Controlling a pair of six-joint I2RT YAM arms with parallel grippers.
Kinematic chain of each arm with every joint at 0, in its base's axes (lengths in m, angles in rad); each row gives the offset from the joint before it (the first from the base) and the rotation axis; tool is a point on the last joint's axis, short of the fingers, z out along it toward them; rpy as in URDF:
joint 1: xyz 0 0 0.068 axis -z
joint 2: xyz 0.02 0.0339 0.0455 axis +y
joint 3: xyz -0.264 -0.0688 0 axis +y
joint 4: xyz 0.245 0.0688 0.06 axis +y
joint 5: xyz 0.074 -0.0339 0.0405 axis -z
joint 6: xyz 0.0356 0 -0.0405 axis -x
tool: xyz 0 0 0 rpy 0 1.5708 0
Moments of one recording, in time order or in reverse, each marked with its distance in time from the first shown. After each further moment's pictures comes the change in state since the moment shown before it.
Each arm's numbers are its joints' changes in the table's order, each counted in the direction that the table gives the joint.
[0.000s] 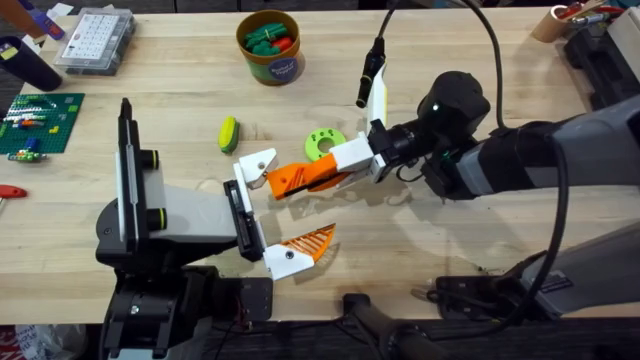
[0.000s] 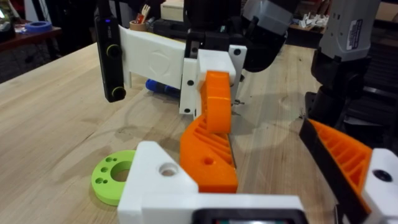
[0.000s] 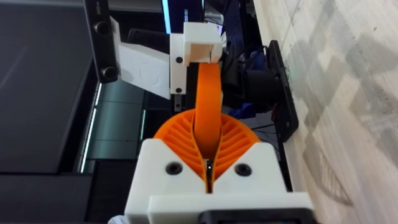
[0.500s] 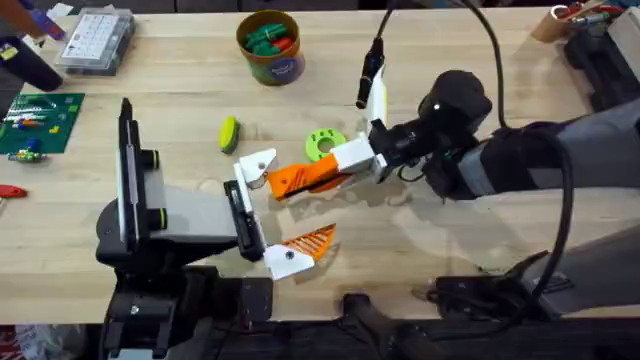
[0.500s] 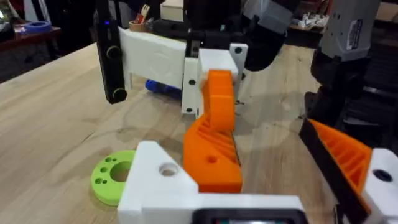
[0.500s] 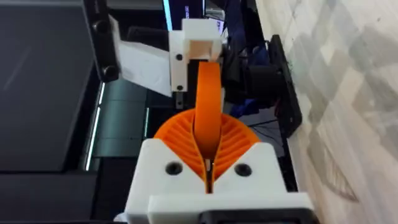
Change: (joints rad) left arm 0.001 0.000 0.000 0.001 -0.003 0.000; right arm 0.000 -0.013 0.000 0.008 -0.020 -0.020
